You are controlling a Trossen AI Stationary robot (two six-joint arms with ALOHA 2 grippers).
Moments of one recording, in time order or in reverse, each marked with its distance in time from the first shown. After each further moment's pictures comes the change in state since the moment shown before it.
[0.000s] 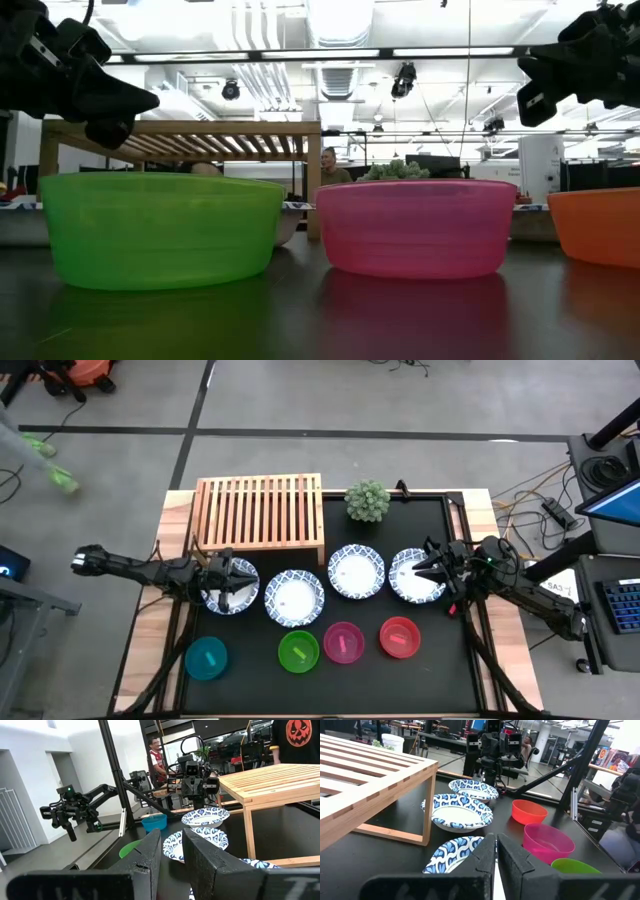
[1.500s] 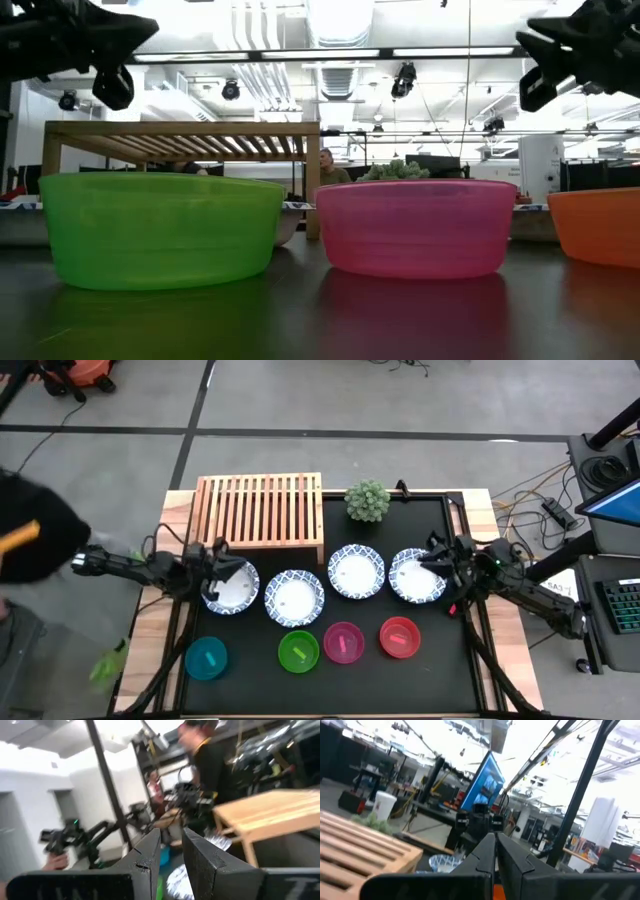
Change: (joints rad) left arm 0.000 0.000 -0.001 0.438 -0.056 -0.042; right arm 0.025 0.000 0.003 0.193 0.129 0.181
